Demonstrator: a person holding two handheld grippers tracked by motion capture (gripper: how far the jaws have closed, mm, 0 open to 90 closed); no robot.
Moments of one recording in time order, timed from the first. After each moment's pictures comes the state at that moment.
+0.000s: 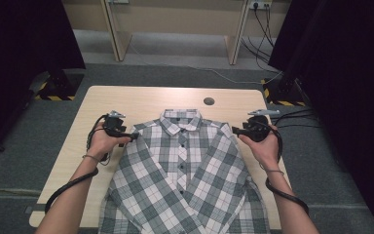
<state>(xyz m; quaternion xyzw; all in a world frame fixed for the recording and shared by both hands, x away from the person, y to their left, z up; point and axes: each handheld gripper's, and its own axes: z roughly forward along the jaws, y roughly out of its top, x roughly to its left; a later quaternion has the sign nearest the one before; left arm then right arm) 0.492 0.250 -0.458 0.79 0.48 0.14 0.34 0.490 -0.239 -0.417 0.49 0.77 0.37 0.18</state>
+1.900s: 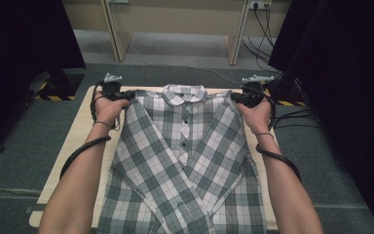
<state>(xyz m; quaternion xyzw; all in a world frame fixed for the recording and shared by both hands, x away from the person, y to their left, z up) 0.540 0.242 -0.352 0.70 0.50 0.25 0.45 0.557 -0.214 -0.344 0.47 0.75 0.41 0.23</state>
